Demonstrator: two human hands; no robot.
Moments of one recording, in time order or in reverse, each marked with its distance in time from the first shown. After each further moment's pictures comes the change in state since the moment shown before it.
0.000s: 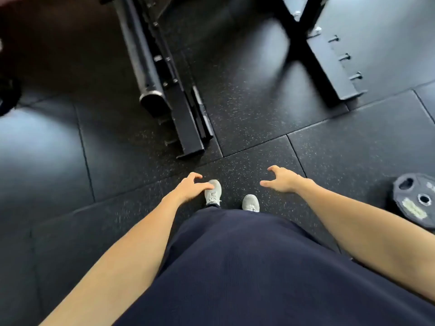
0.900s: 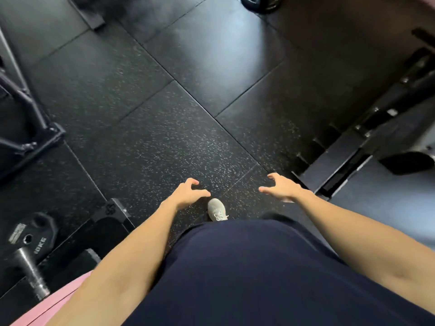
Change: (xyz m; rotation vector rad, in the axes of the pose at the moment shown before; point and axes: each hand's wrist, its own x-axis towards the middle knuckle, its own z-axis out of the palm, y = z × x) left_hand -0.157 -0.387 -0.010 -0.954 0.481 -0.379; right_hand -0.017 -0.396 0.212 -0.855 -0.229 -0.616
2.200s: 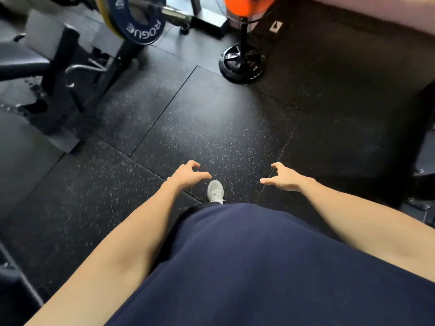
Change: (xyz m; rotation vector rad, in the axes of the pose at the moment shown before) left_hand 0.480 0.499 -0.544 0.371 0.023 0.225; right_hand 0.470 -0.345 -0.506 0.427 0.102 0.101
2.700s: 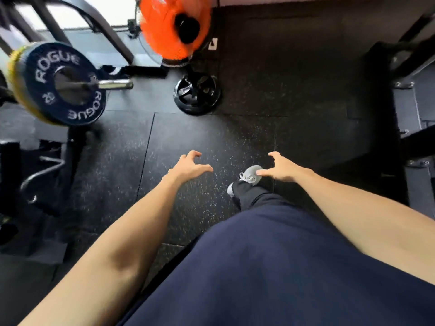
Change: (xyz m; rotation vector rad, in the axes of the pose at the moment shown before) left_hand 0.211 0.217 -0.154 0.382 -0.124 0.243; right_hand 0.116 -0.092 -0.147 0.372 0.200 0.135
